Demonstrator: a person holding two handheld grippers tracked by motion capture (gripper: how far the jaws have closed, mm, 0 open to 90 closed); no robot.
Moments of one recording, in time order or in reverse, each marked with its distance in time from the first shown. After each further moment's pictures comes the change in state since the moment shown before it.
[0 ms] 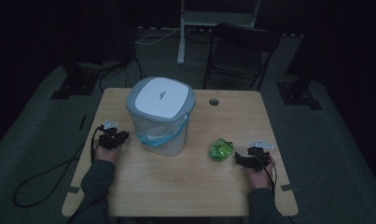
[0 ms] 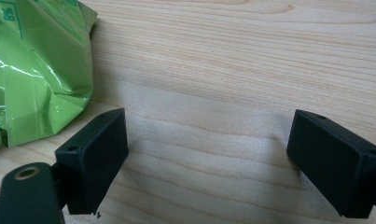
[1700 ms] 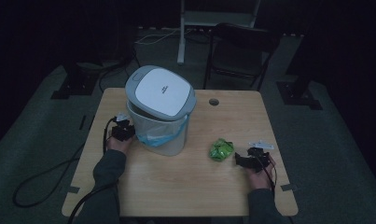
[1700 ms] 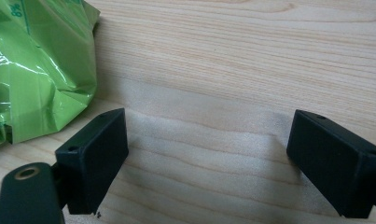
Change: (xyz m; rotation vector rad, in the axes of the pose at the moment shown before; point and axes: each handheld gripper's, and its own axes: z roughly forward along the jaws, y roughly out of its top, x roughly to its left) left arm -0.022 0.026 0.034 -0.041 -0.072 0.046; right arm 0.001 -0.001 -0.001 0.000 0.001 -0.001
